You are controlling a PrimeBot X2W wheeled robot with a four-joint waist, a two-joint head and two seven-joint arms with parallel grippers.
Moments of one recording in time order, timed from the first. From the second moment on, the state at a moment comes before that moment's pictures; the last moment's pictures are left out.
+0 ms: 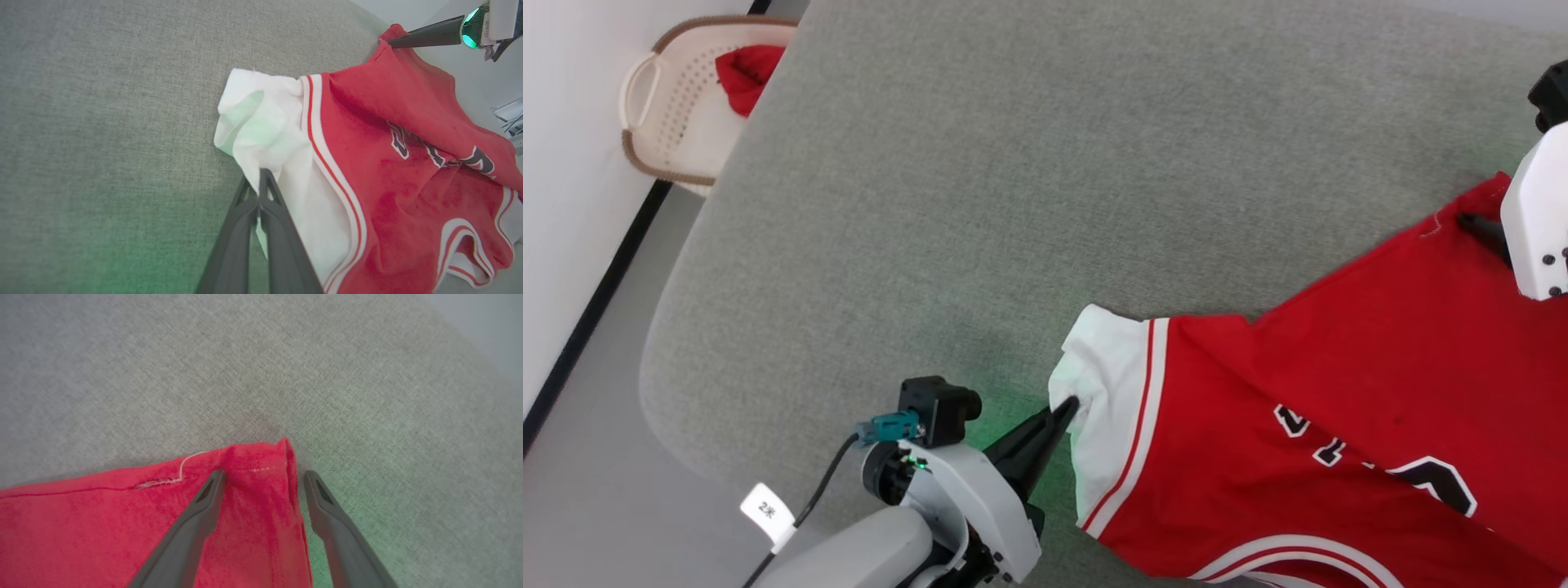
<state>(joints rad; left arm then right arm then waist) -0.60 0.46 -1.09 0.24 -1.17 0.04 -0.23 -0.94 -0.65 0.57 0.50 0.67 0.13 0.80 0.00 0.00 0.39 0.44</state>
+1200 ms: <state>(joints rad) -0.79 0.63 -1.05 0.19 -1.12 0.02 -0.05 -1.15 -0.56 0.68 0.73 0.81 0.13 0.82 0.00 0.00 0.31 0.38</state>
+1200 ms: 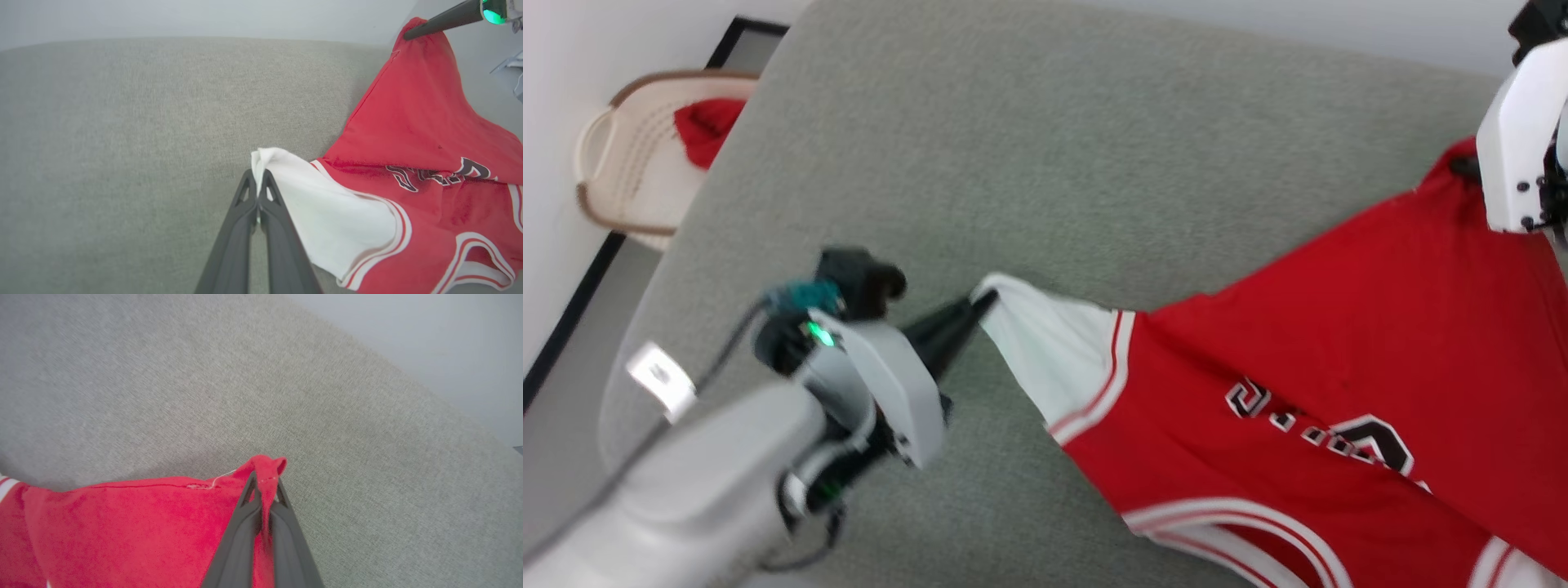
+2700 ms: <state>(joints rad) -1.73 0.59 -1.11 0.90 -1.02 -0.13 0.11 -1.50 -0.38 0.66 0.97 0.69 0.13 0.27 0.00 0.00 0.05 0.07</state>
